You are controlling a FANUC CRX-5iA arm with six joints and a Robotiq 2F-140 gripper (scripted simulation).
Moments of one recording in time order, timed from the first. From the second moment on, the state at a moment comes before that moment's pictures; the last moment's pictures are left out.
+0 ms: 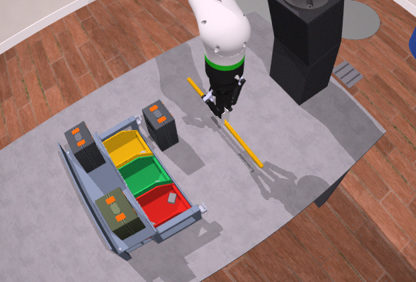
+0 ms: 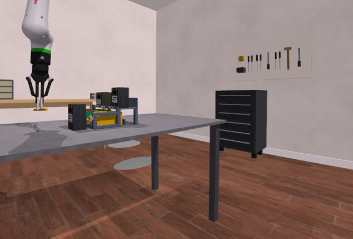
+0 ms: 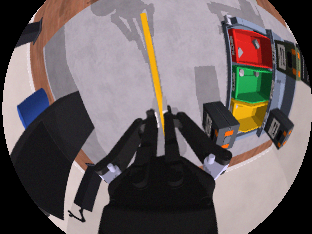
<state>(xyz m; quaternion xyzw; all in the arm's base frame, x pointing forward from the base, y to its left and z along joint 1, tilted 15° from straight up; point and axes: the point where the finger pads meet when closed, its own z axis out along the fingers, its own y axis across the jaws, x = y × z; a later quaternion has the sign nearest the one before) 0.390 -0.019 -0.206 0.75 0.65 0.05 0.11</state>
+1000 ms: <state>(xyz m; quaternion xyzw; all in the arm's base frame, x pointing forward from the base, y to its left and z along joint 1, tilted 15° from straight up) 0.397 -0.020 -0.234 0.75 0.65 0.06 0.11</state>
